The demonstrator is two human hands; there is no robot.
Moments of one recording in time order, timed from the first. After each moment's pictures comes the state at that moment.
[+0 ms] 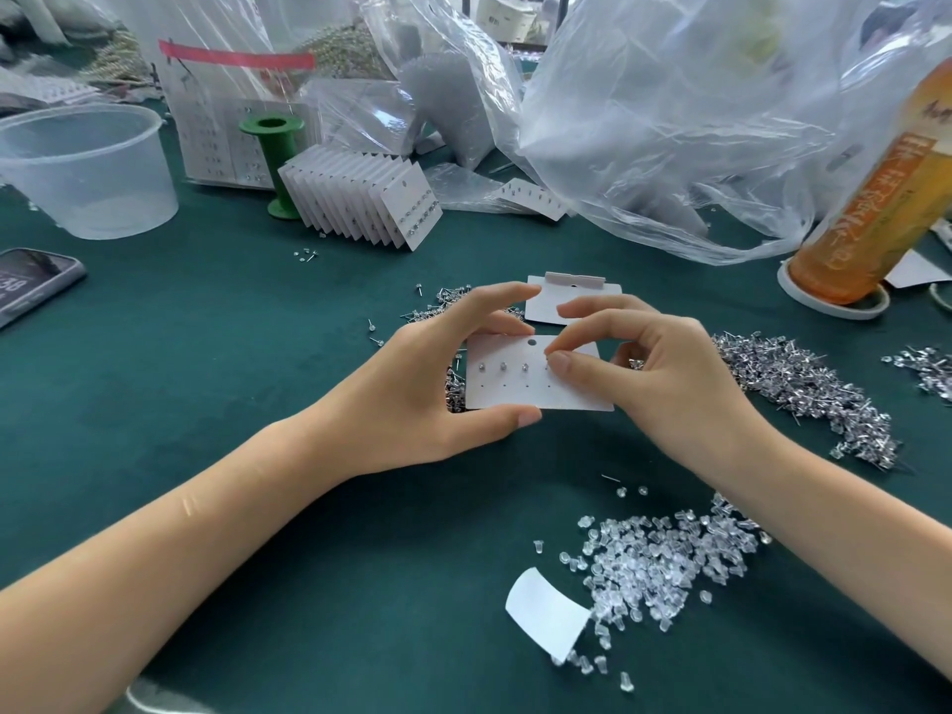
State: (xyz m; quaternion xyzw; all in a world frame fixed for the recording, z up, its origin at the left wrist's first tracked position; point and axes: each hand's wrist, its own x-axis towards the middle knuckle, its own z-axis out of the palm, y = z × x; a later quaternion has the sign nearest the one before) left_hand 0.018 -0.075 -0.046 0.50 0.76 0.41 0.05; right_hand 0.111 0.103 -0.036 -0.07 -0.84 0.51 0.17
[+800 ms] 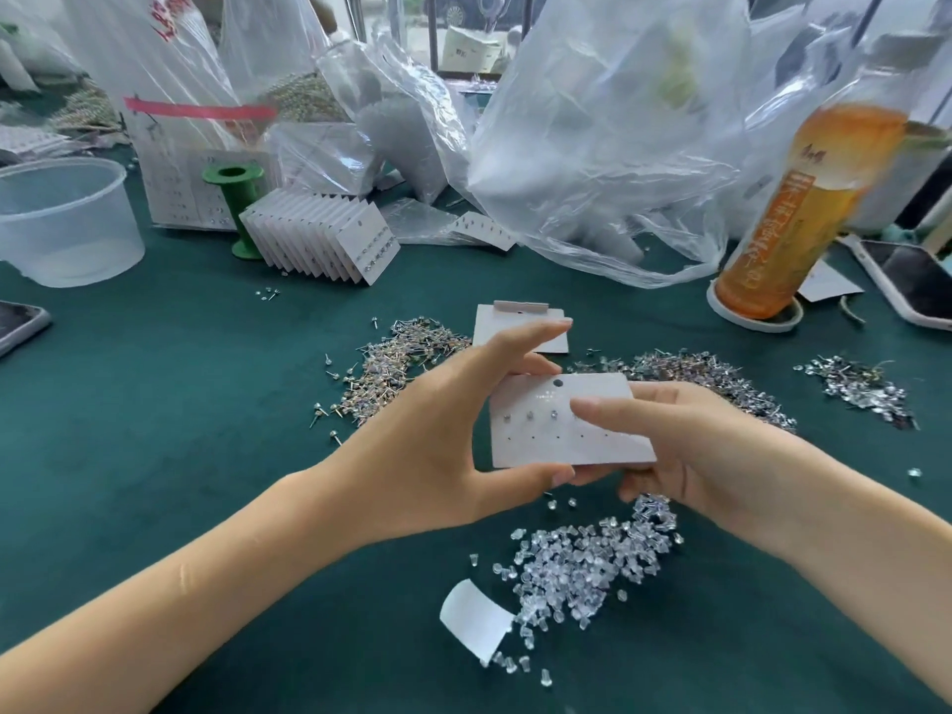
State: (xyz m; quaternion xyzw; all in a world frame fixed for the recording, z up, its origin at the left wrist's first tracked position) left_hand 0.061 -0.046 -0.026 0.53 0.75 0.39 0.04; right_hand 0.163 0.130 -0.007 -0.17 -0.66 0.72 -0.10
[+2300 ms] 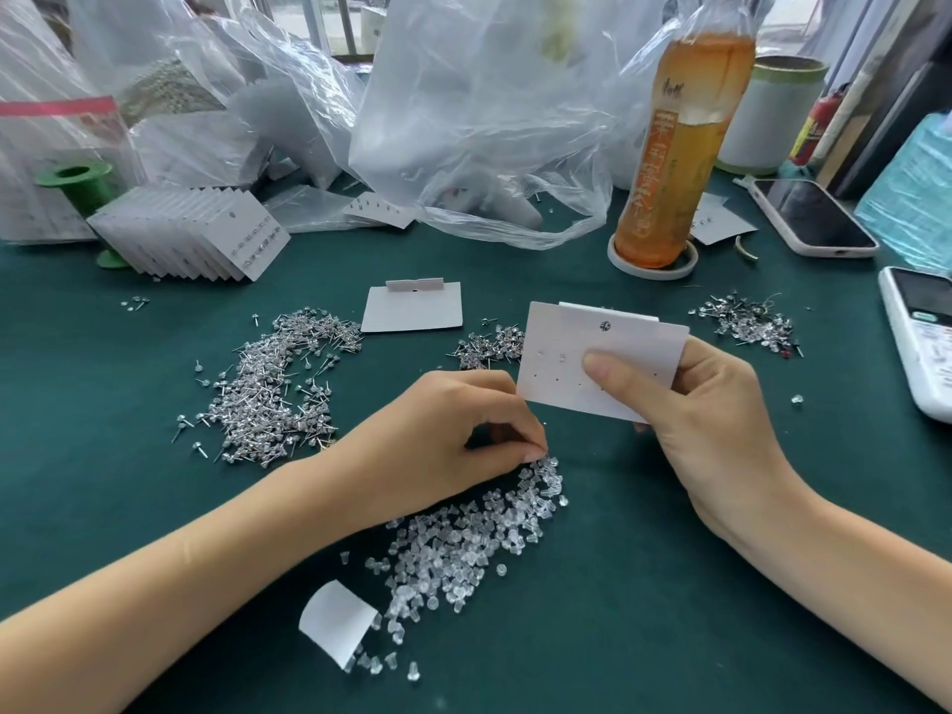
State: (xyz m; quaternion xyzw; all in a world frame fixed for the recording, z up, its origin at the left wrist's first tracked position) left_hand 0.082 0.027 -0.050 0.61 0.71 0.33 0.11; right_hand 0.208 0.173 -0.050 -0.18 -0.64 0.67 0.32
